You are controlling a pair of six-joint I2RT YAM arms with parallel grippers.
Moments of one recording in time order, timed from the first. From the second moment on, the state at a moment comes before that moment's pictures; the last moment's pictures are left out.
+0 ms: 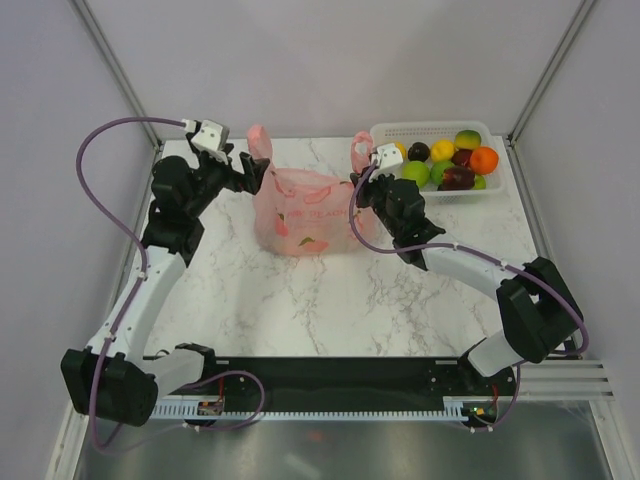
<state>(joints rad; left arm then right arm) -0.19 1.11 1.04 0.12 0.27 0.01 0.60 1.52 0.92 0.58 0.17 0.11</state>
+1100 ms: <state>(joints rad) 0.14 1.55 0.99 0.85 1.26 -0.17 0.60 1.52 1.00 0.45 0.11 0.05</state>
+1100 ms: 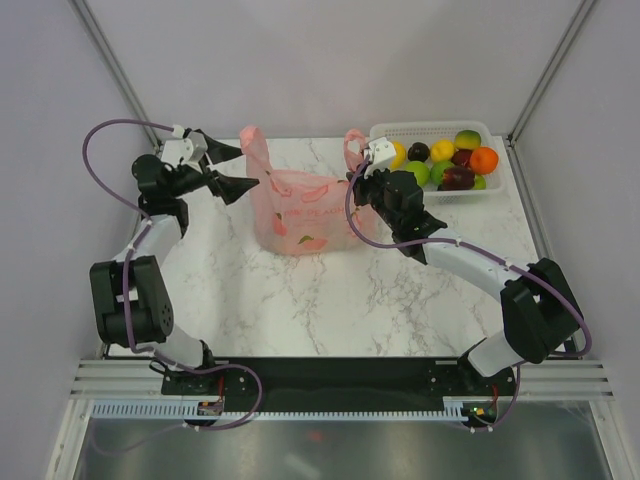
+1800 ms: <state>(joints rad) 0.09 1.74 1.15 1.19 1.36 -0.43 0.59 1.52 1.01 0.43 0.10 0.04</state>
